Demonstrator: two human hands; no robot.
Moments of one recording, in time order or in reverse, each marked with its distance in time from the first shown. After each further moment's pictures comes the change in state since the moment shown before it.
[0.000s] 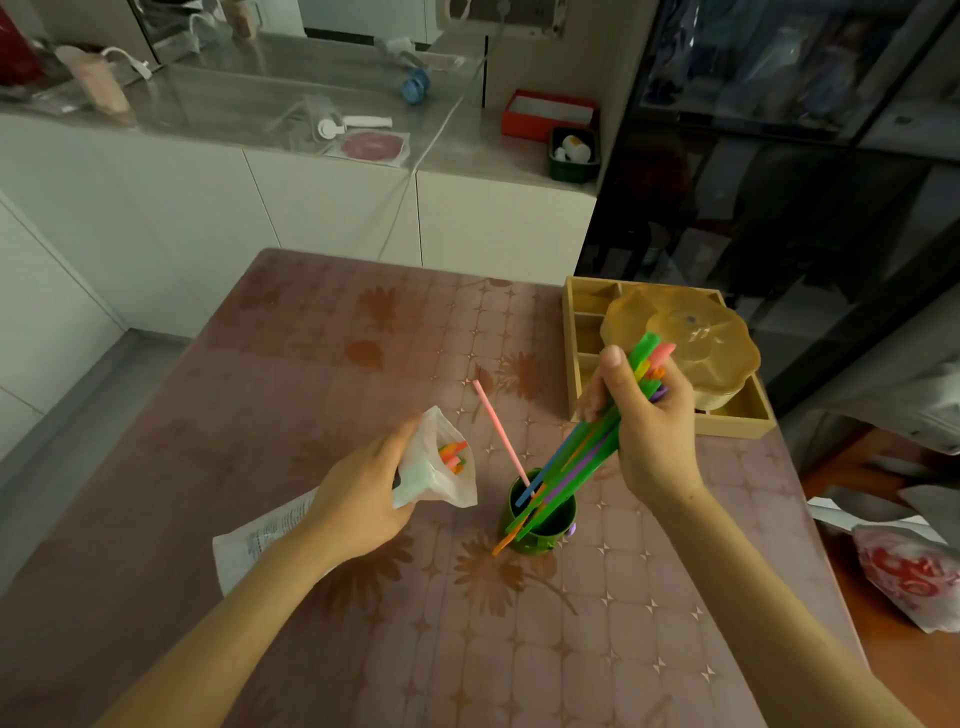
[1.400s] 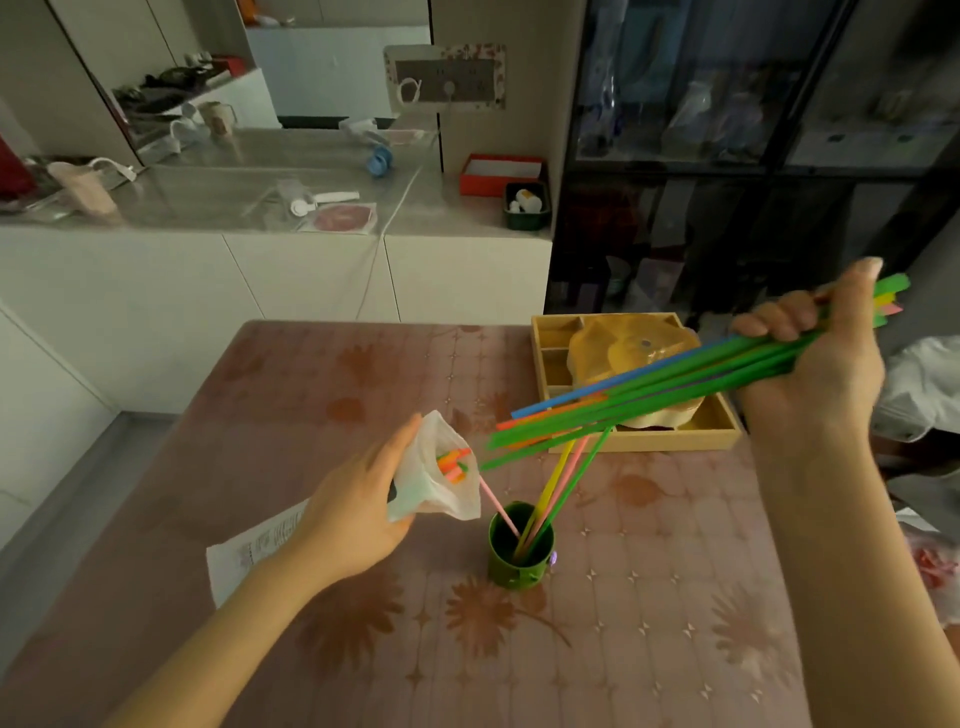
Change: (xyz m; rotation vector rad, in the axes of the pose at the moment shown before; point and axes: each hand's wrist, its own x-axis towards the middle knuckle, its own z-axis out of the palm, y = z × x) left_hand 0.022 0.045 -0.038 0.102 0.014 0.076; right_hand 0.039 -0.087 -0.092 0.879 0.549 -0.006
